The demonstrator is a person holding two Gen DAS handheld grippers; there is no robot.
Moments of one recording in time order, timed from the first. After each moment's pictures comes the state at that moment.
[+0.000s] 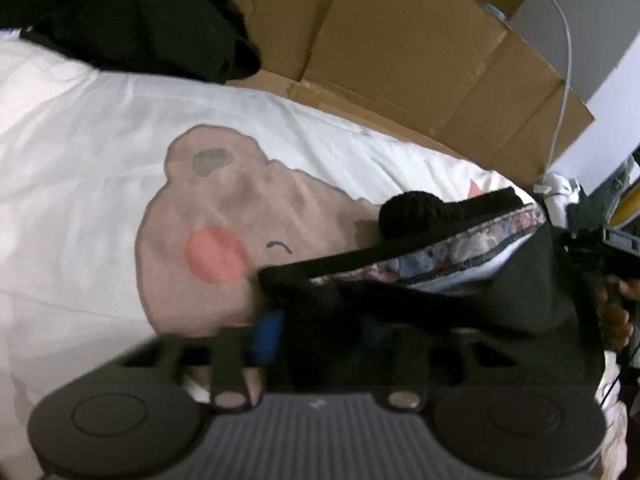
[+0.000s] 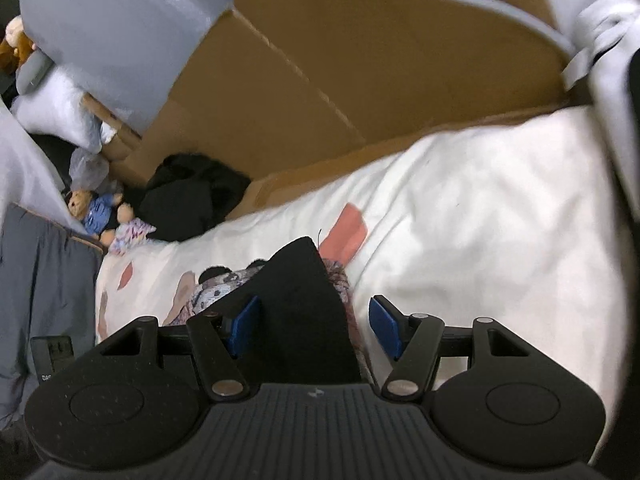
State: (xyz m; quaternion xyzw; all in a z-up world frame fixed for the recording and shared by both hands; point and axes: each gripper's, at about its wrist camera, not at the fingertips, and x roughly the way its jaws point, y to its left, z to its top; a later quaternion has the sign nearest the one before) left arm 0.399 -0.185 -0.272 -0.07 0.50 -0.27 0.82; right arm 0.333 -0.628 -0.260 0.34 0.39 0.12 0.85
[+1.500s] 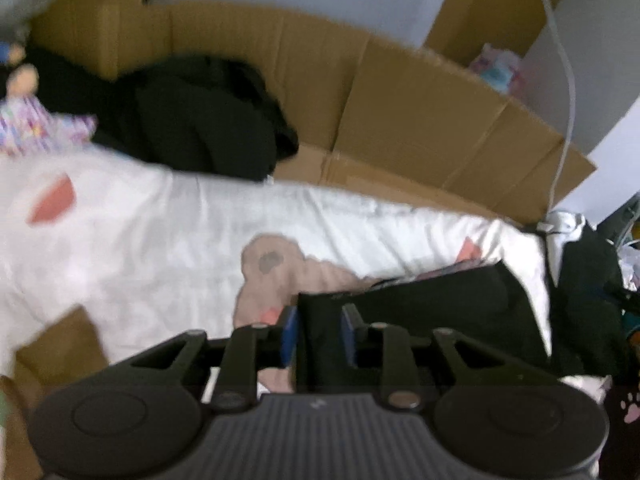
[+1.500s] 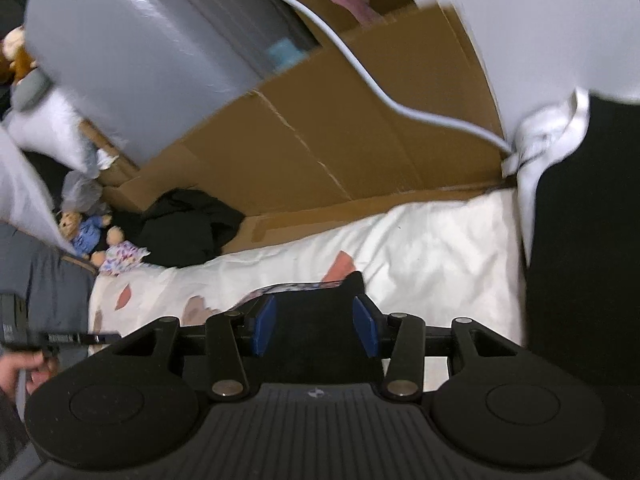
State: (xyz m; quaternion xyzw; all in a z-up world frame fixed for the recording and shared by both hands) left arm 0.419 -0.180 -0.074 0.02 0.52 -0.20 0.83; right arm 0.259 -0.641 -0.114 0.29 0.37 0.06 0.88
